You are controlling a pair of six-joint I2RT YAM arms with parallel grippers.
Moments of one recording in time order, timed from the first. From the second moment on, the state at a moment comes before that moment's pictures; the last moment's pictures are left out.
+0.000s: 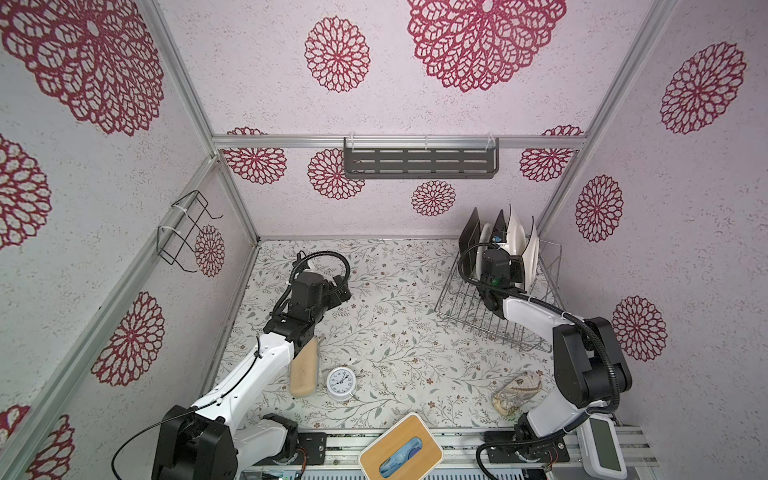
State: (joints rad) left arm -0.33 1.18 0.82 -0.15 -0.15 -0.66; right arm 0.27 1.63 1.00 0.33 0.97 -0.28
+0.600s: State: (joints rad) left arm -0.34 1.14 0.82 -0.16 -0.16 -0.67; right arm 0.31 1.59 1.06 0.24 0.97 -0.28
